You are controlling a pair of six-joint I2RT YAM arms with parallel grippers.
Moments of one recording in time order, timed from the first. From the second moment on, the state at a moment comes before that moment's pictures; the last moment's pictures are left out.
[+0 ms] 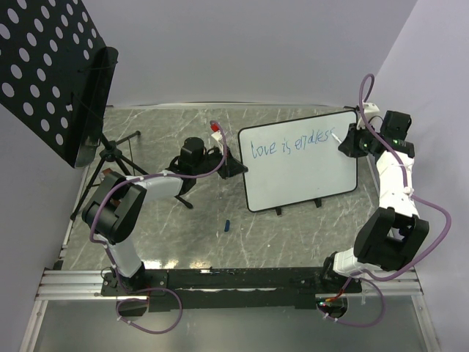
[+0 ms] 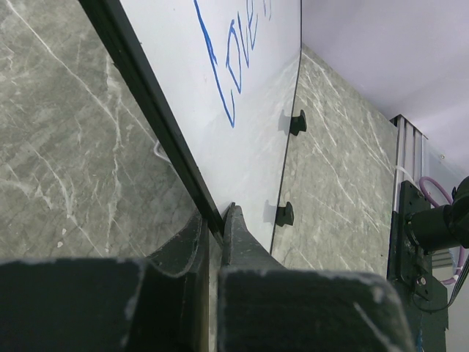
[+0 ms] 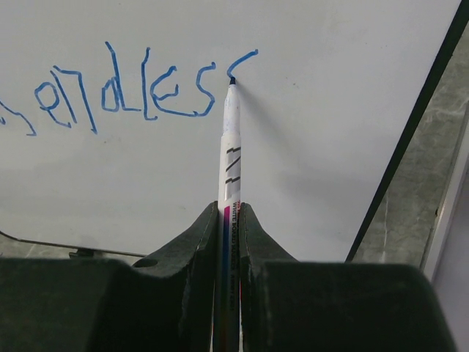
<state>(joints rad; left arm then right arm) -0.55 1.76 0.95 0.59 0.66 -0.35 -0.36 1.44 1.31 -0.63 -0.58 -0.33</state>
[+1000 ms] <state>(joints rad) -0.55 1.76 0.95 0.59 0.66 -0.35 -0.36 1.44 1.30 -0.70 -0.55 -0.37</state>
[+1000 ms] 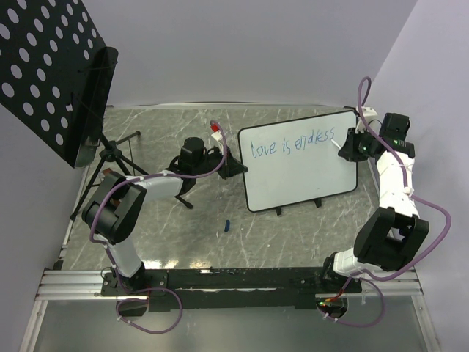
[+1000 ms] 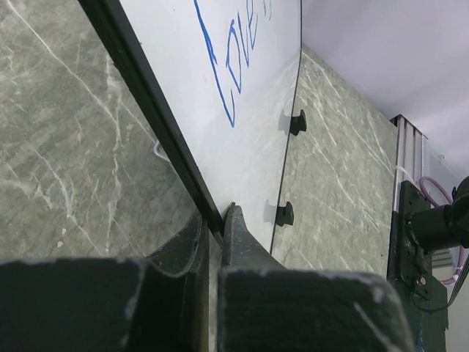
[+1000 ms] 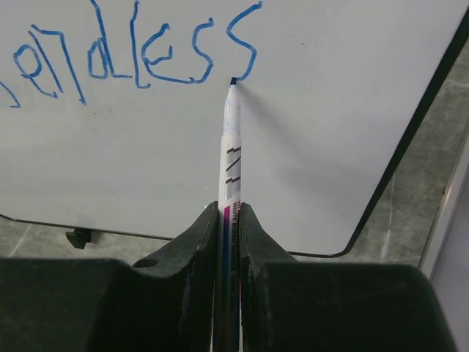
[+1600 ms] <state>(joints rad) -0.55 1.76 0.96 0.59 0.66 -0.34 -0.36 1.18 1.30 -0.67 -0.72 -0.26</state>
